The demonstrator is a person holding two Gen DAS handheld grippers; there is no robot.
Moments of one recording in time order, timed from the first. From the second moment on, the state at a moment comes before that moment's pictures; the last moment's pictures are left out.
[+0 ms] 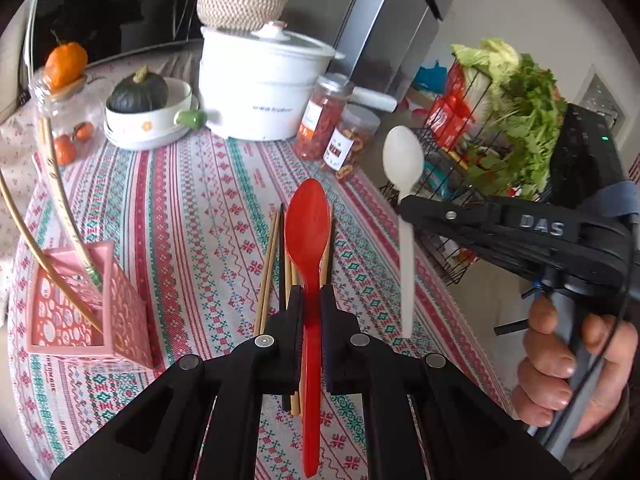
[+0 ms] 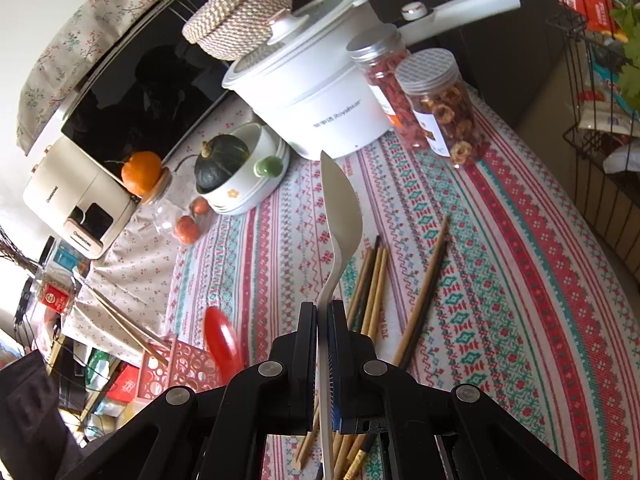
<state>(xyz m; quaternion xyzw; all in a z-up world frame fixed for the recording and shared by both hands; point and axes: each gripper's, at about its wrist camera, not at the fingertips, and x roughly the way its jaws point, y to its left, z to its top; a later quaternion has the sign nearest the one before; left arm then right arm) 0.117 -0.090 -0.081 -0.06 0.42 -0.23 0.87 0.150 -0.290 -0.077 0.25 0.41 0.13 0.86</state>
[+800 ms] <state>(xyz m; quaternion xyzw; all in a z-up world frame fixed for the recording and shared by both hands) 0.081 0.093 0.007 -0.16 0.17 -0.15 0.96 0.105 -0.189 -0.036 0.16 0.26 0.27 0.91</state>
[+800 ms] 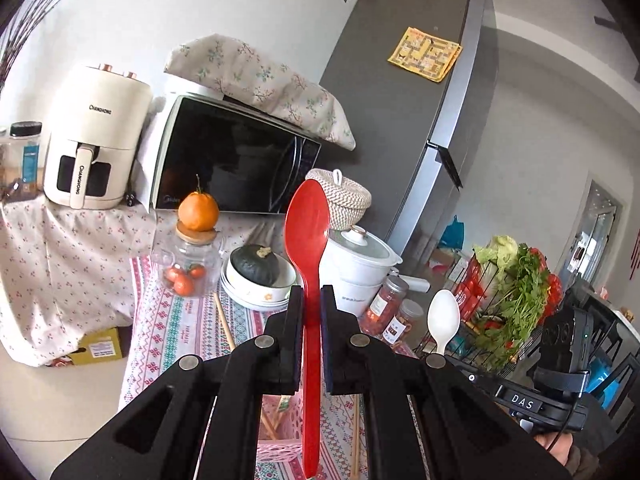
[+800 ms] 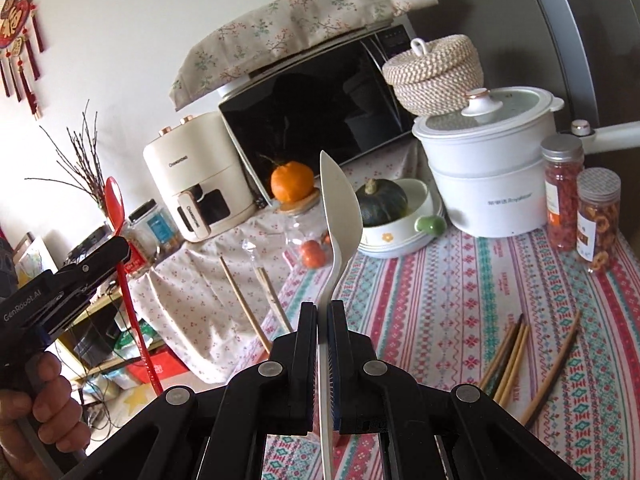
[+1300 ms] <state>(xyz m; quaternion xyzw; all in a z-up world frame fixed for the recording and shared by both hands) 0.100 0.088 -0.015 -0.16 0.16 -0.13 0.97 0.110 -0.165 -0.029 0.17 0.21 0.26 0.93</state>
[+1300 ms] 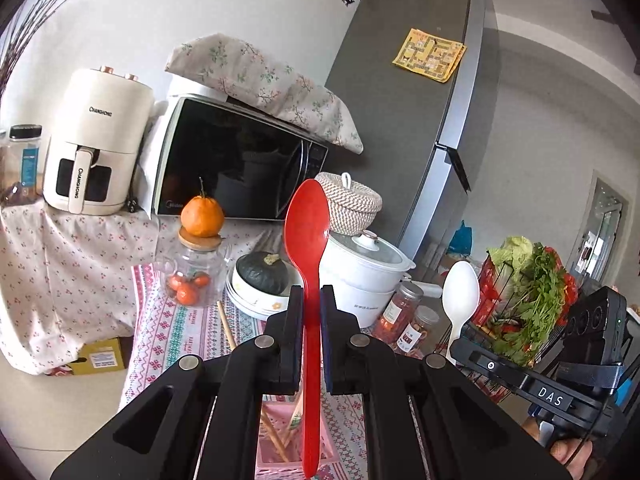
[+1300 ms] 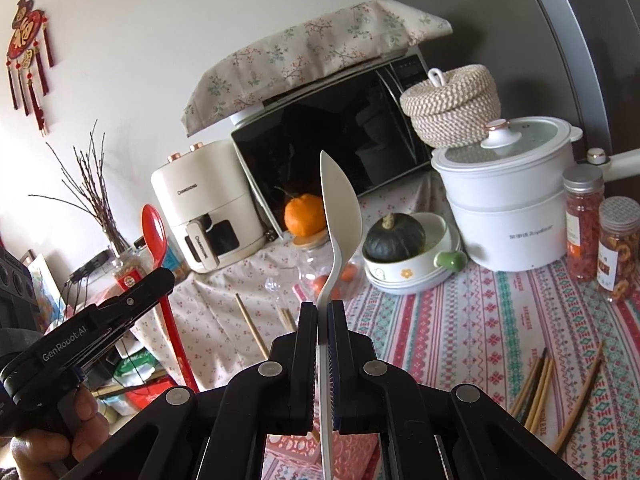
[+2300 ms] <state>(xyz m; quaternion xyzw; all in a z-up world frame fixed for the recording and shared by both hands) 0.125 0.068 -0.080 -0.11 0.19 -0.07 0.97 0.128 -0.106 -0.068 0.17 0.18 0.23 0.94</state>
